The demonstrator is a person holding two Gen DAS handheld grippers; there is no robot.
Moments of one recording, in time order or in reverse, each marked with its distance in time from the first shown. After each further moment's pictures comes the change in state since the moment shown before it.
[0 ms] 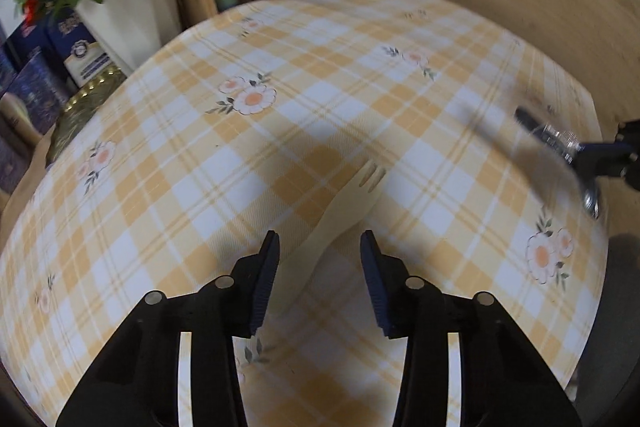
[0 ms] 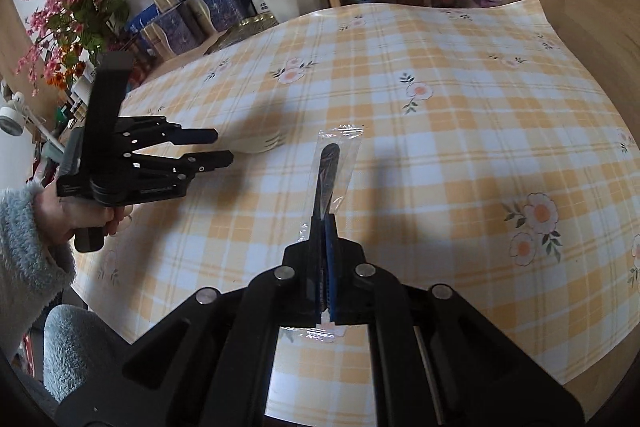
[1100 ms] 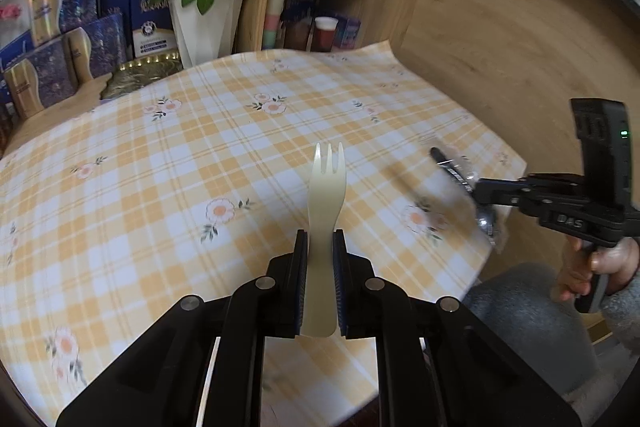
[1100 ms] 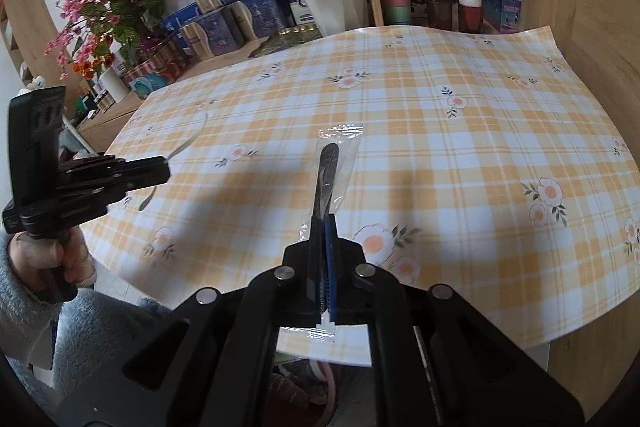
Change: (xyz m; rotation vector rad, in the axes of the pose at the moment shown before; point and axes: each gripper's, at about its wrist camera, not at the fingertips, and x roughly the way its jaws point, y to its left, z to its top) left arm -0.173 -0.029 -0.111 -0.272 -0.239 -0.080; right arm -0.057 0.075 -0.040 -0.070 -0.058 0.033
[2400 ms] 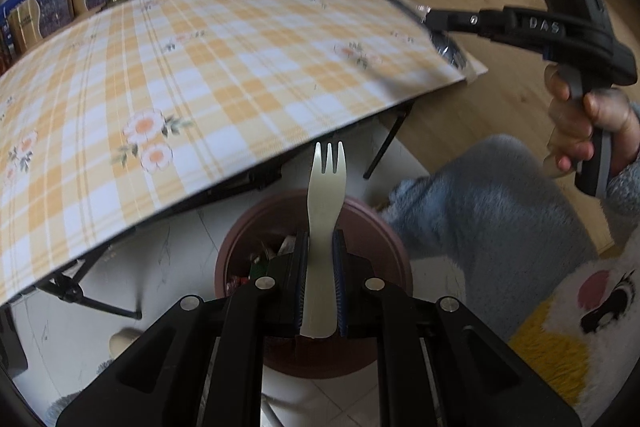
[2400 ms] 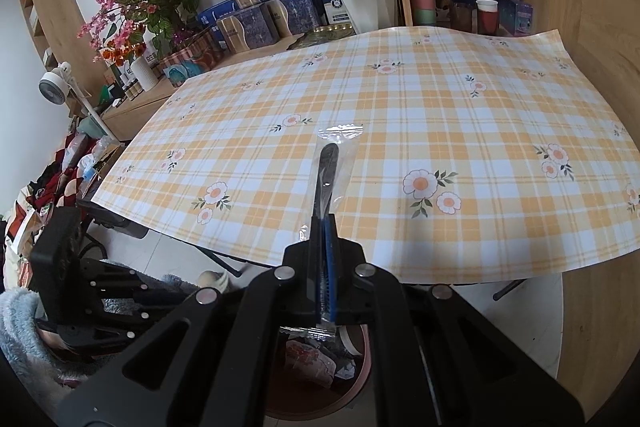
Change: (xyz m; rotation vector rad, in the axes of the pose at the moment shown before) left arm -0.032 -0.062 -0.173 0.003 0.181 -0.049; right arm -0.043 0.042 -0.057 -0.033 -0.019 0.059
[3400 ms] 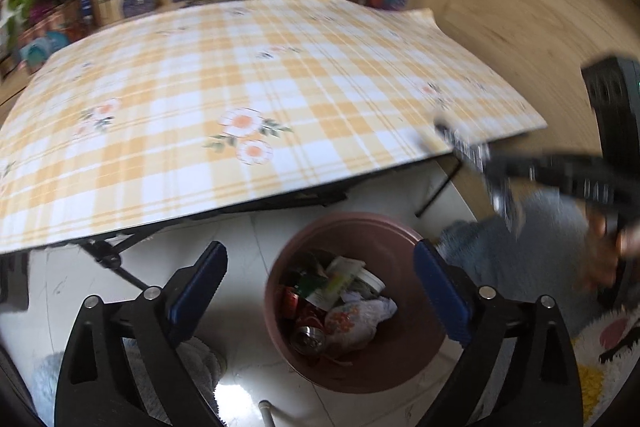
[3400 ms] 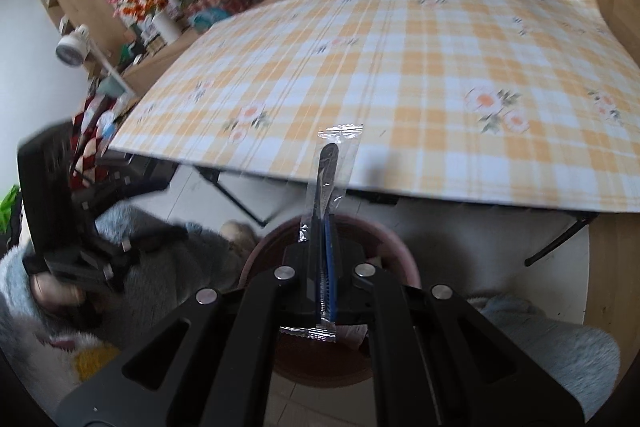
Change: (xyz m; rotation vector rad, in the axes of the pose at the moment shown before) left arm -0.033 0.029 -0.014 -0.204 -0.149 0.215; right arm 0.036 0.037 -0.058 -0.041 0.174 0.097
